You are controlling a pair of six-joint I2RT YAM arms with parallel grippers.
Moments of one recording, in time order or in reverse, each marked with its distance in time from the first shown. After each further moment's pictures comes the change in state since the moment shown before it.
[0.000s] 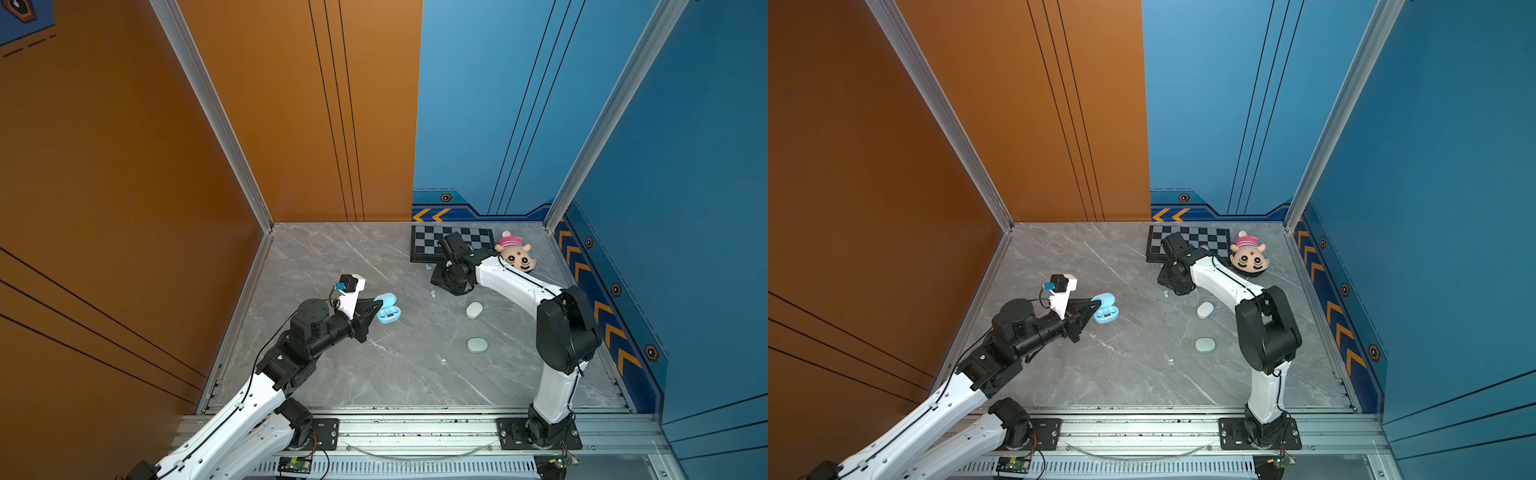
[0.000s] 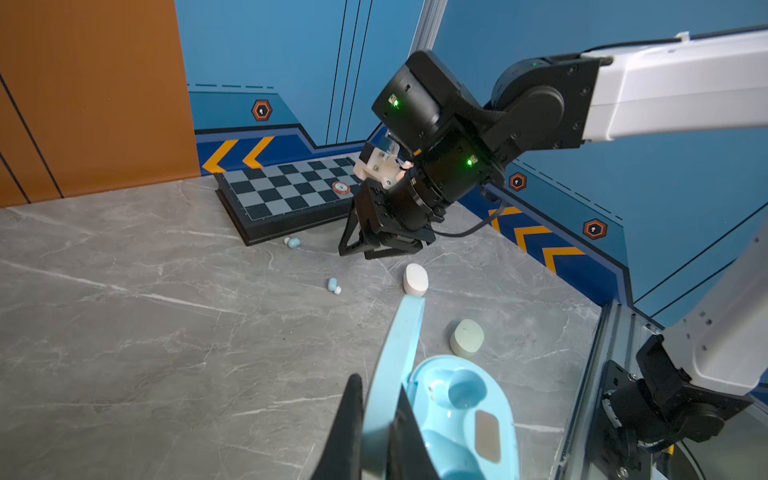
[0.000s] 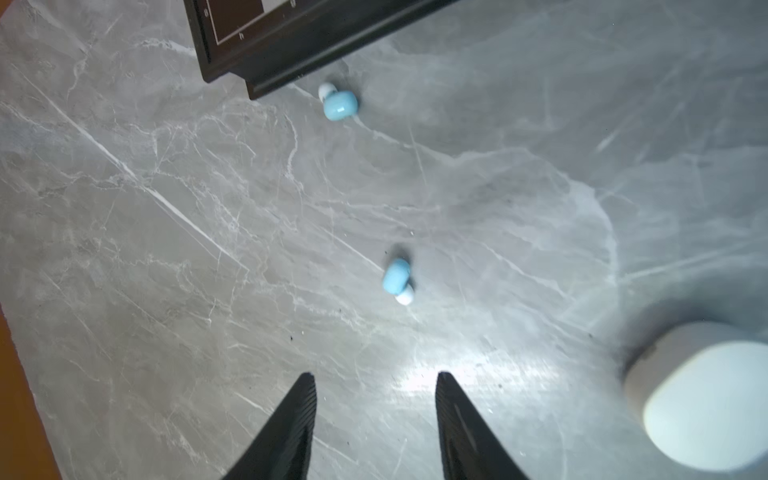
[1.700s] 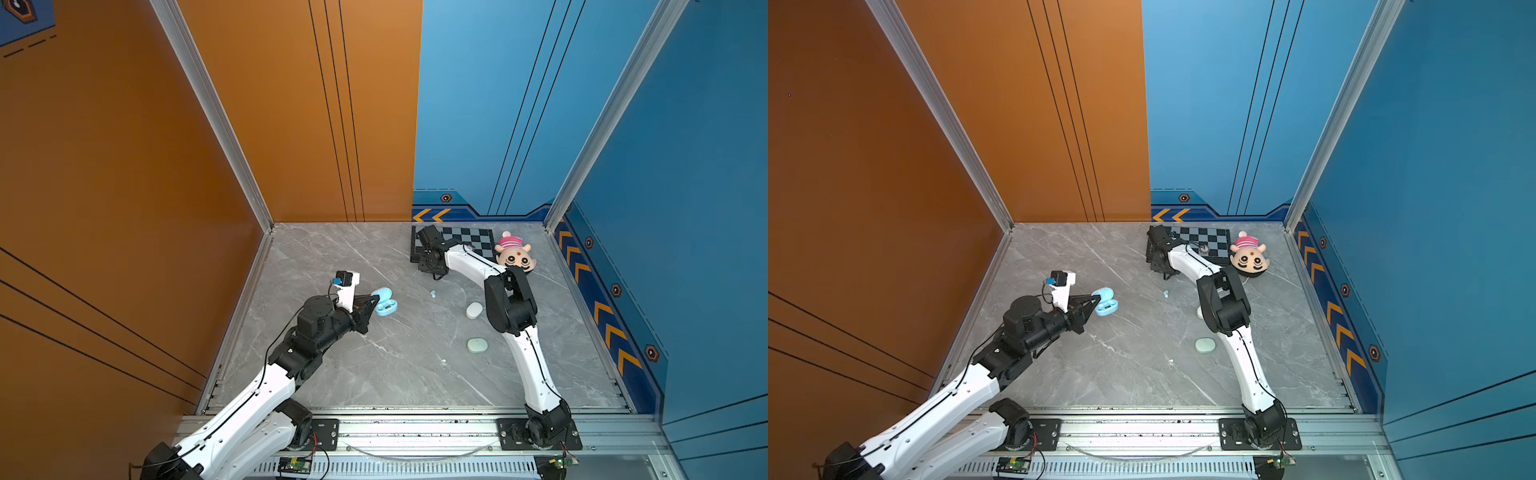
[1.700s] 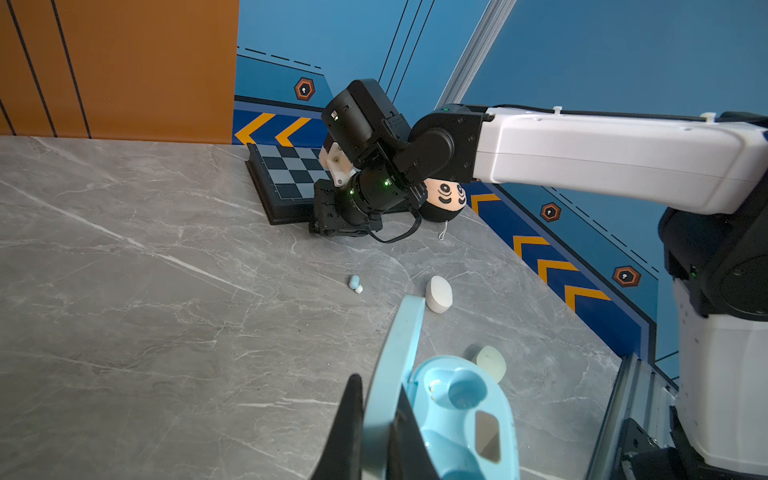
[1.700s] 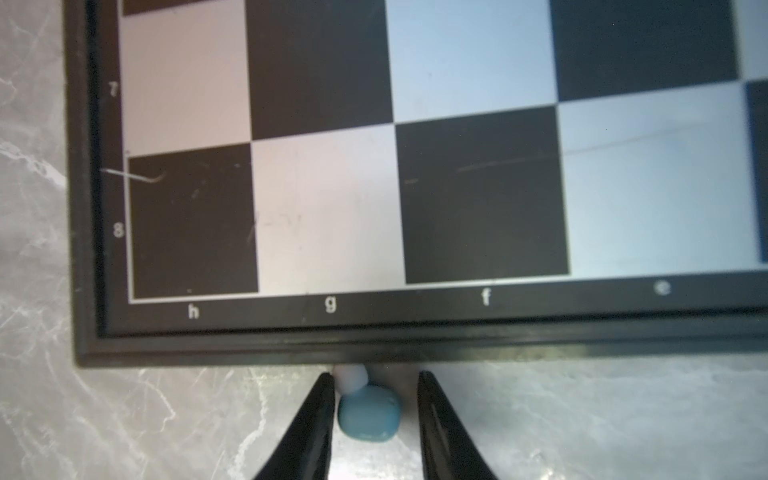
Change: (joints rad) left arm 0.077 0.092 -0.058 0.150 -0.005 -0.131; right arm -0.015 0.500 0.489 0.006 0.214 -0.249
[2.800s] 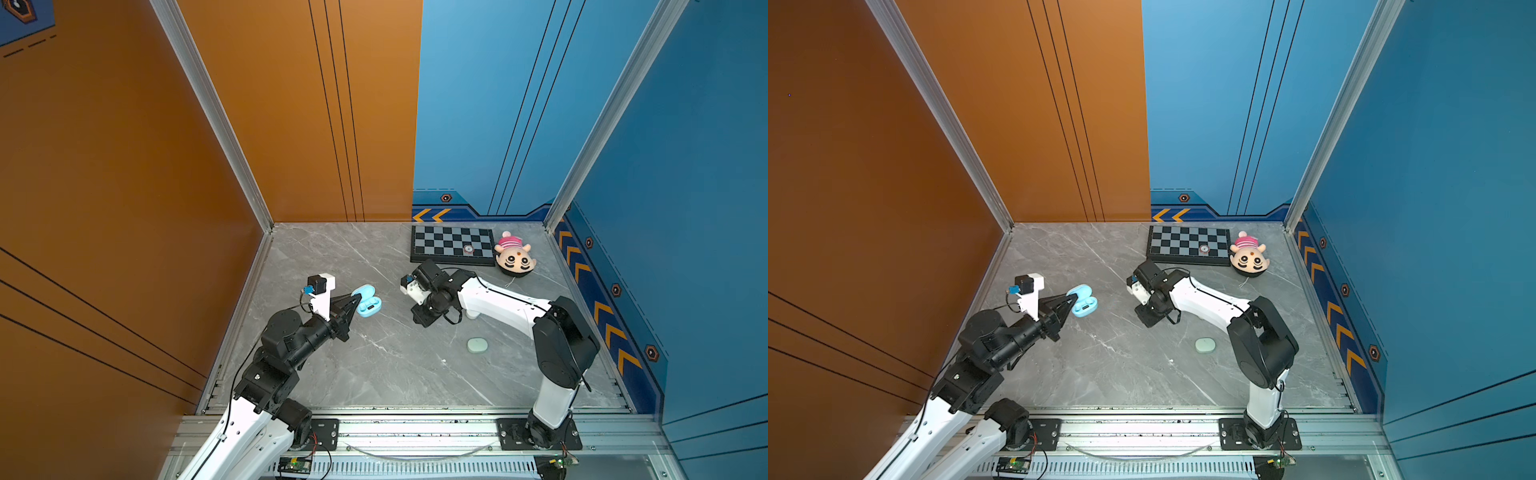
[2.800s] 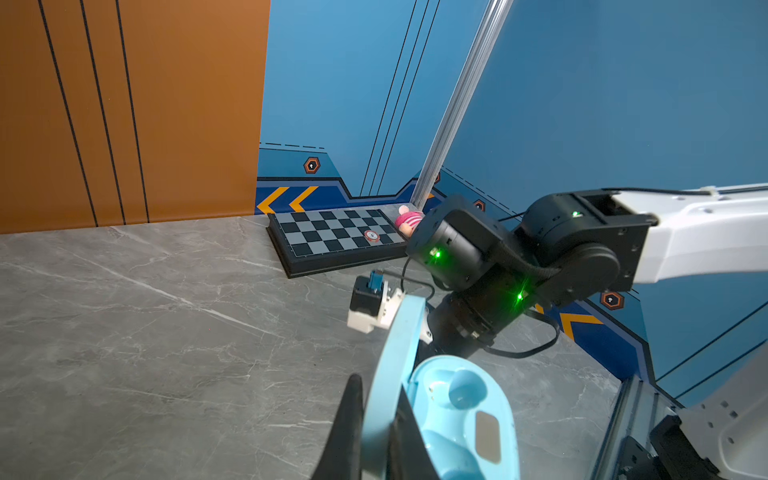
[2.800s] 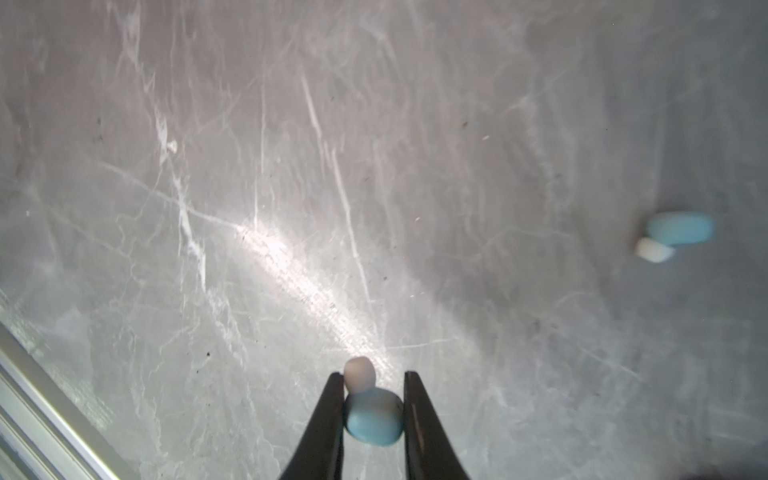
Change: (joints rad) left arm 0.052 -0.303 0.087 -0.244 0.003 0.074; right arm 0.276 -0.601 -0.688 -0.070 -0.355 -0.607
